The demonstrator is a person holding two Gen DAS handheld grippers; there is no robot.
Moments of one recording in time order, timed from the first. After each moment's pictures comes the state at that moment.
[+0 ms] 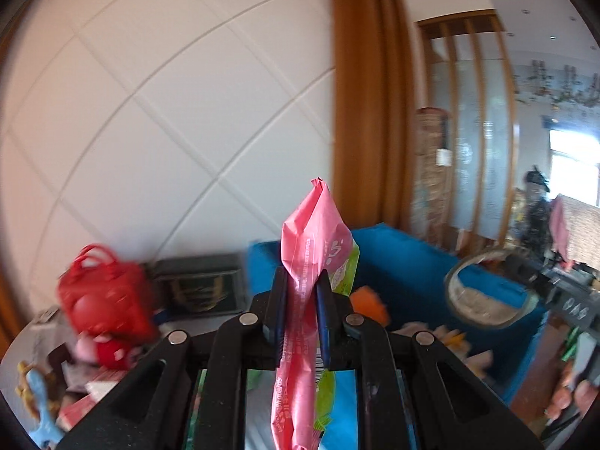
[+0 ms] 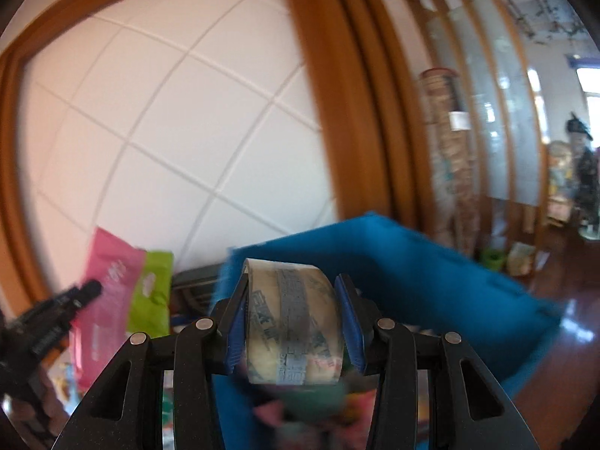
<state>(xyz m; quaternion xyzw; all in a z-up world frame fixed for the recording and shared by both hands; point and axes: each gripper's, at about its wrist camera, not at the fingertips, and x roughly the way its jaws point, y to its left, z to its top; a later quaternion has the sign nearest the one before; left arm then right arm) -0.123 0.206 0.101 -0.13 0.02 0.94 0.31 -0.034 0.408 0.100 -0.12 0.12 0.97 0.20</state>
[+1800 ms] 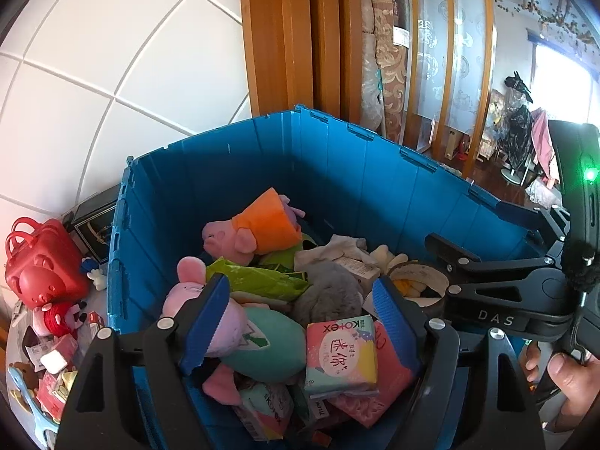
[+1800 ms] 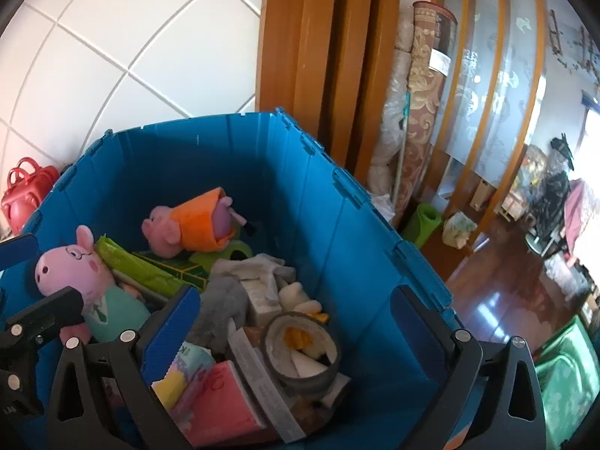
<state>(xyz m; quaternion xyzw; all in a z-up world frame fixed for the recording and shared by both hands) -0.118 0.396 0.027 -0.32 0.14 0.87 0.35 -0.061 0.557 0.023 -0.34 0.05 0.90 0.26</state>
